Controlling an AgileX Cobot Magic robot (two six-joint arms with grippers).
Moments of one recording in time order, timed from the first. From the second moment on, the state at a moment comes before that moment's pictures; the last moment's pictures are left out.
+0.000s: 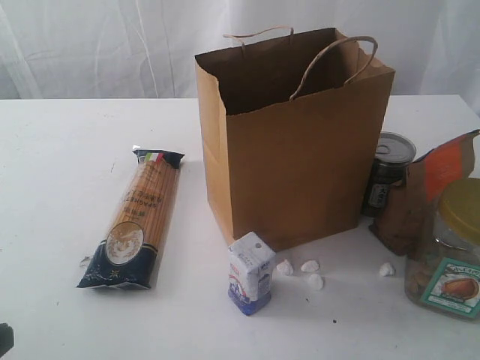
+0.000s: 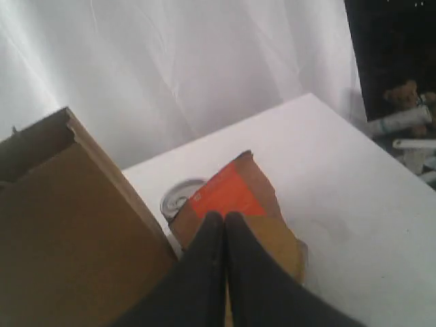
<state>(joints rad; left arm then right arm) -0.63 0.10 0.02 -0.10 0.34 -0.07 -0.15 0.20 -0.50 0.11 0.59 0.23</state>
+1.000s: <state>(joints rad) -0.63 0.03 0.02 -0.10 0.34 -0.07 -0.15 0.87 -0.95 0.19 1.15 -0.01</state>
